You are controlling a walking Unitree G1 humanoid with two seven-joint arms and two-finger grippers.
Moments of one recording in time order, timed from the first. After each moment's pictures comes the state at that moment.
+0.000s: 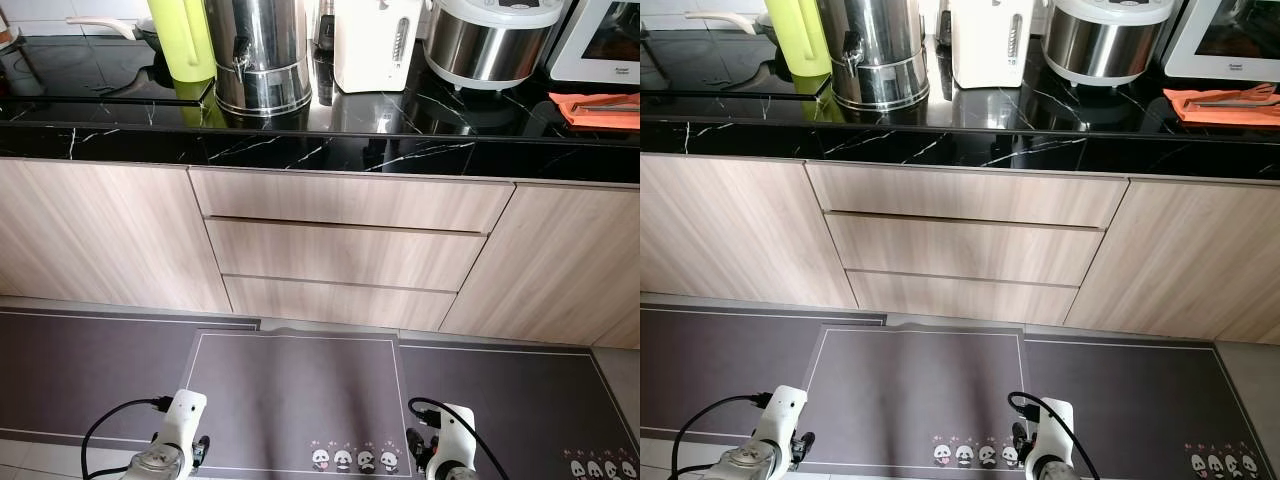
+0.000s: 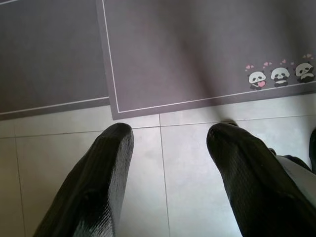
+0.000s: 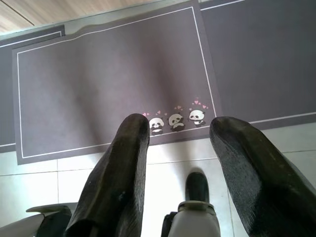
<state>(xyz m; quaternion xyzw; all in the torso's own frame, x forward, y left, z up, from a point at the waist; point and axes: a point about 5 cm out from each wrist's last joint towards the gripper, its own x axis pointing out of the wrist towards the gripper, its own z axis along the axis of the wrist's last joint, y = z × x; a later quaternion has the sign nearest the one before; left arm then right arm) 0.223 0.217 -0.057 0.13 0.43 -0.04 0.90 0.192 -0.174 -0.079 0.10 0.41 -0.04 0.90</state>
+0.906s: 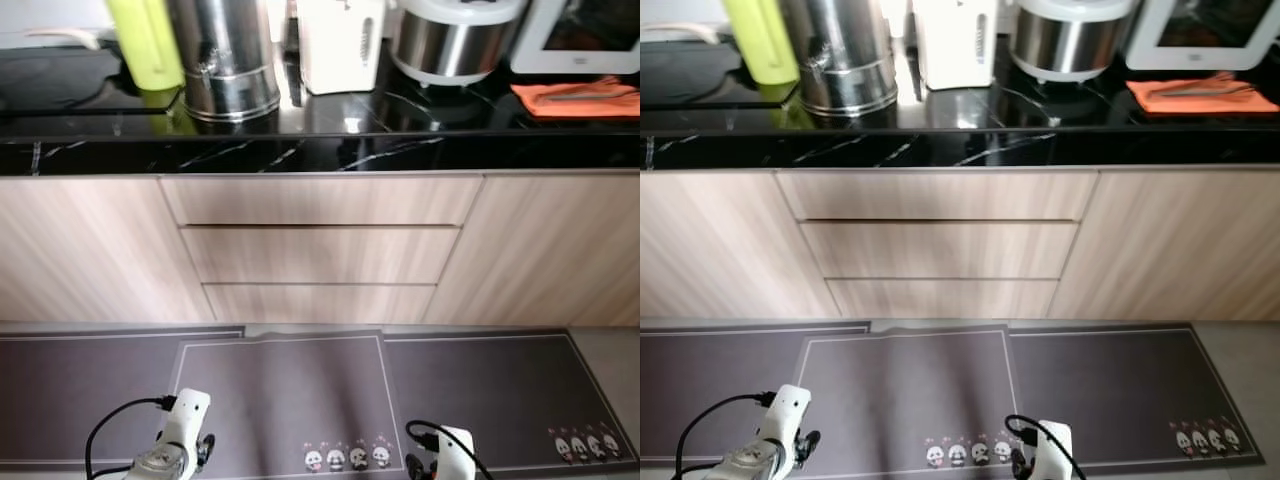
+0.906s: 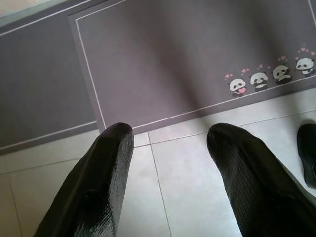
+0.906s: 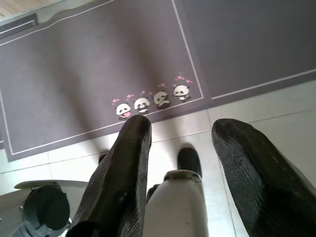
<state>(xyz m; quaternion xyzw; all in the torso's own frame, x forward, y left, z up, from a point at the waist) 0.224 0.213 -0.057 0.12 0.42 -0.05 0.90 0.168 -0.171 -0.091 0.09 0.45 -0.04 0.89</state>
